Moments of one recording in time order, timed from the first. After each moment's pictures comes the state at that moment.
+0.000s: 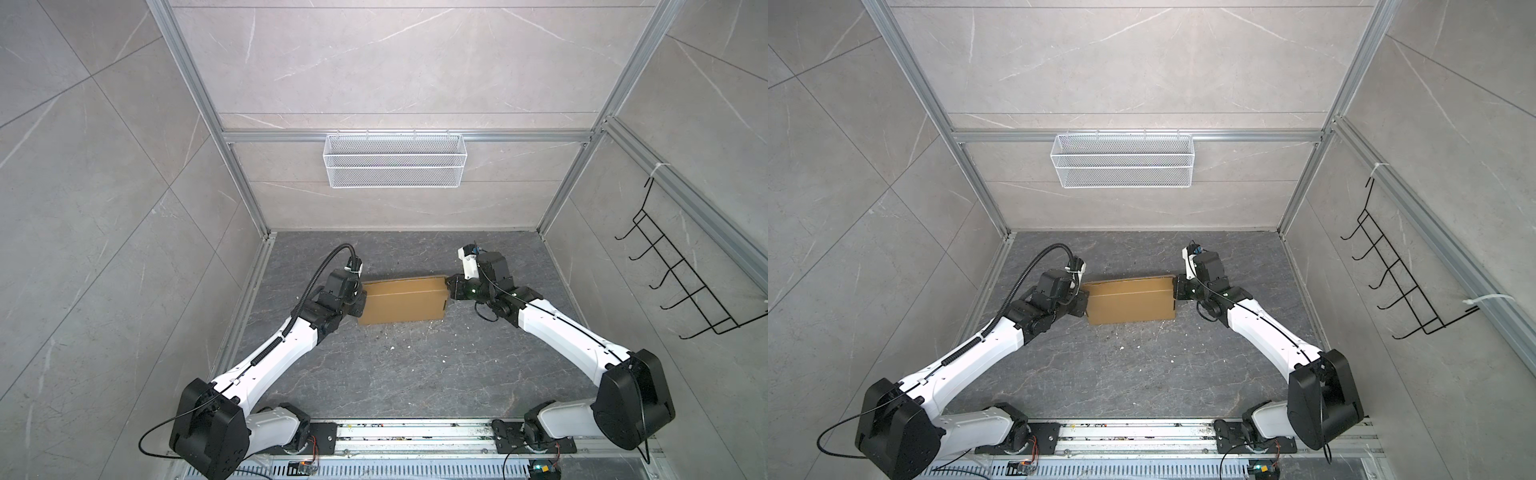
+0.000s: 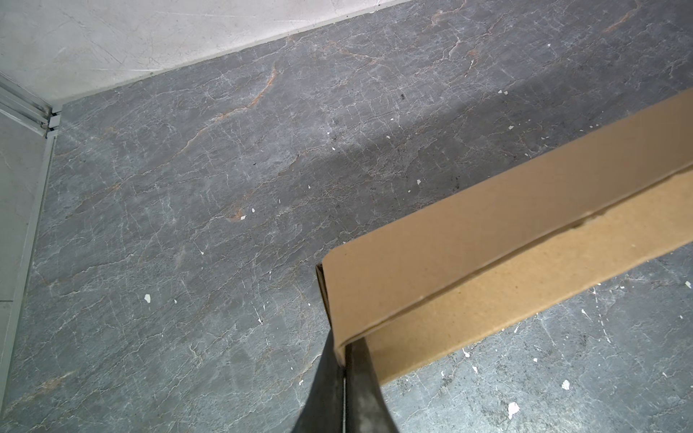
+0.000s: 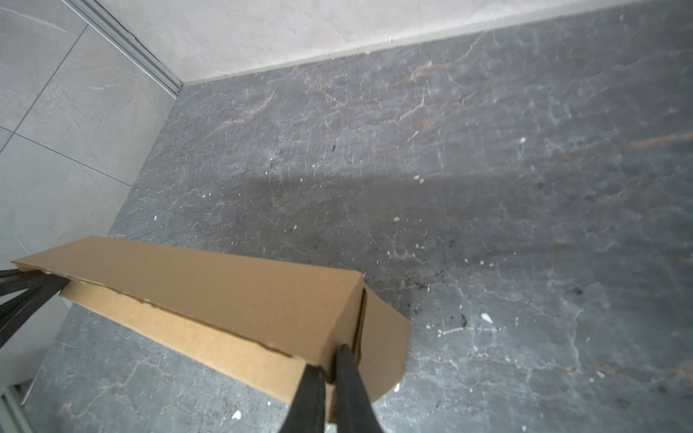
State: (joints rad) left arm -0.54 1.26 0.91 -0.43 -0.20 -0.07; right arm 0.42 1.40 1.00 -0.25 -0.19 0.37
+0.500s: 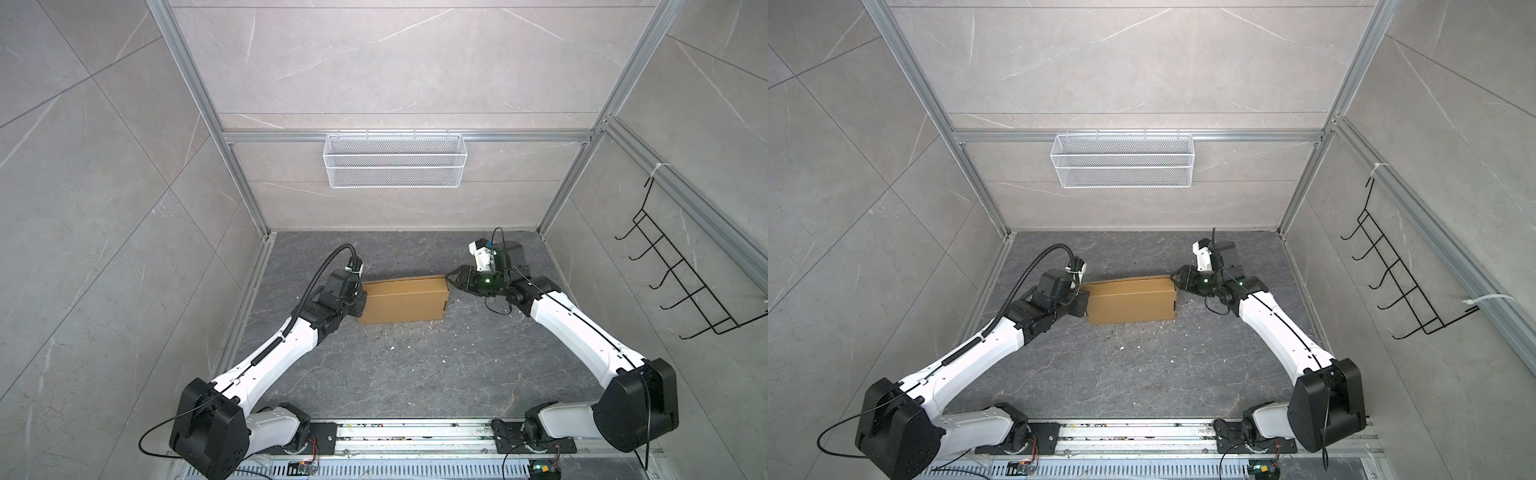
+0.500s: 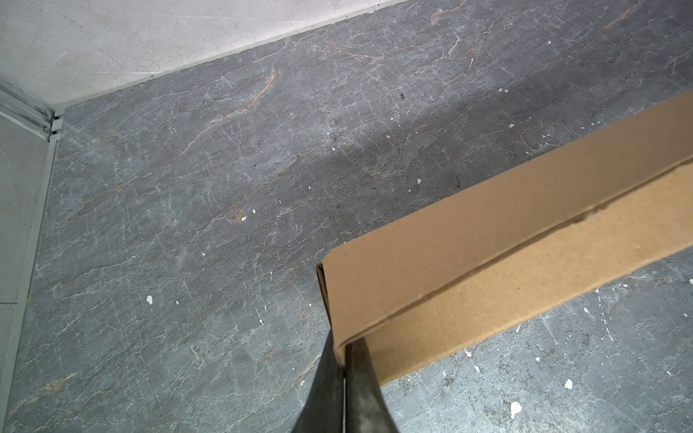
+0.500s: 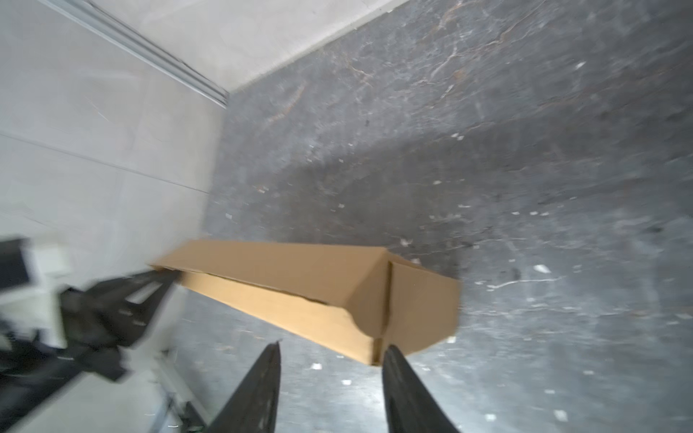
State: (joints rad) left arm -0.54 1.26 0.91 -0.42 -0.20 -0.07; right arm 0.30 1.39 1.14 -0.43 -0.47 0.56
